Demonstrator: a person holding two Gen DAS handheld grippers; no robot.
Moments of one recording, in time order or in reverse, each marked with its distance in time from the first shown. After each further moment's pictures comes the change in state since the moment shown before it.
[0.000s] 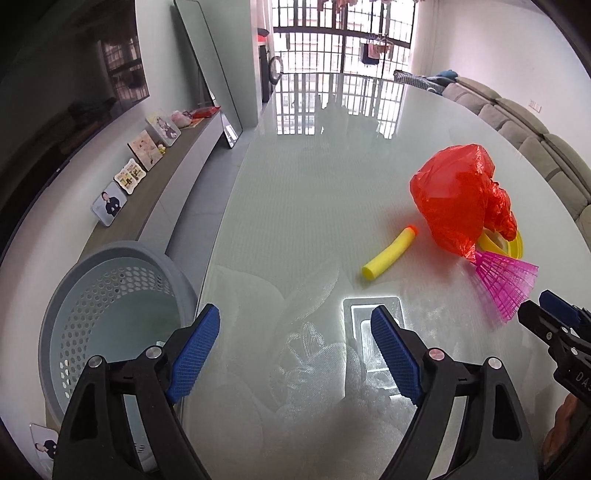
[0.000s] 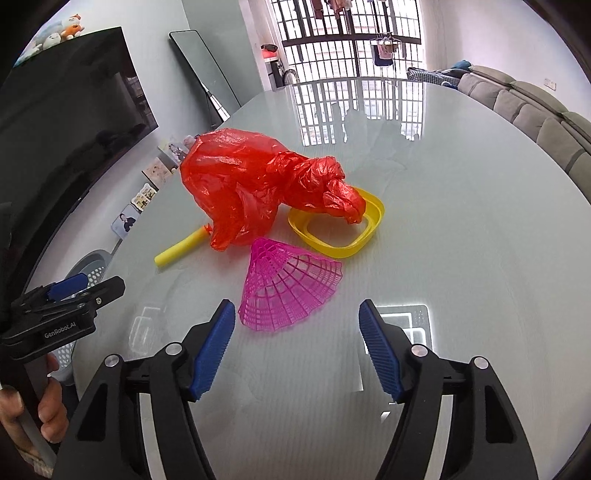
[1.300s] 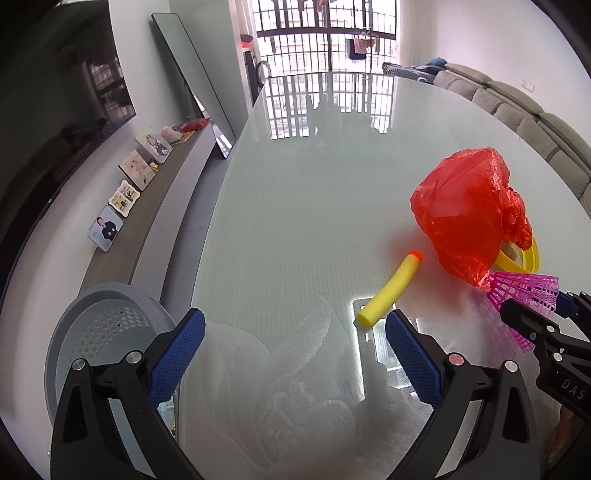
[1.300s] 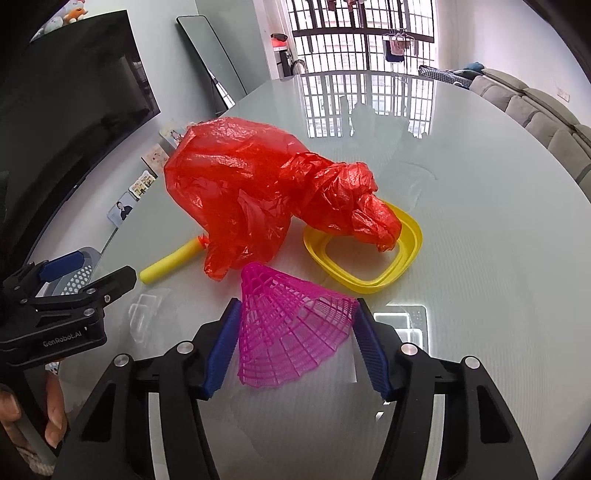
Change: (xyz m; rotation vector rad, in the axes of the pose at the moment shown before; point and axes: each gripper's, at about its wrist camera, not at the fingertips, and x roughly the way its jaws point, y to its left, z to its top) left arm 0.025 -0.011 0.028 0.085 -0.011 0.023; right arm 0.038 0.016 0.028 -0.048 0.037 -0.008
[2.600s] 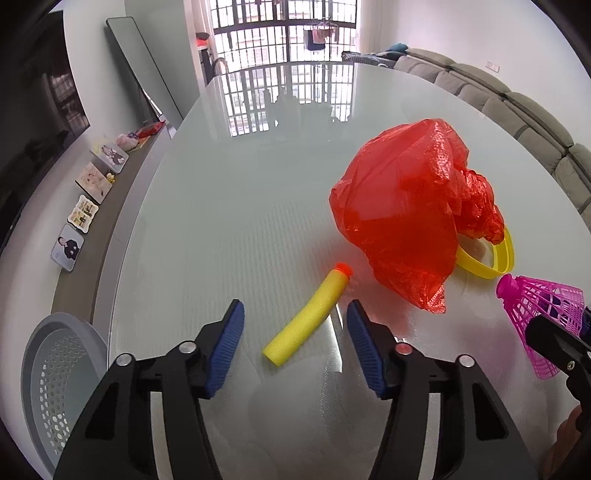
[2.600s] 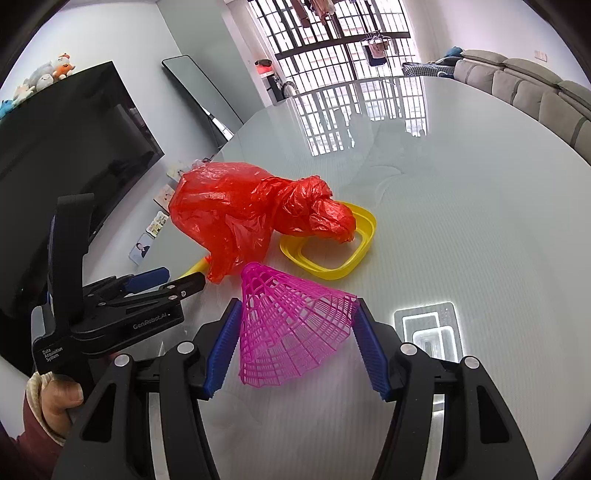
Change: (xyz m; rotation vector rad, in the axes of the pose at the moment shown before) left arm 0.033 -0.036 0.015 0.101 0.027 -0.129; right arm -0.033 -0.031 -0.027 0.148 -0.091 0.105
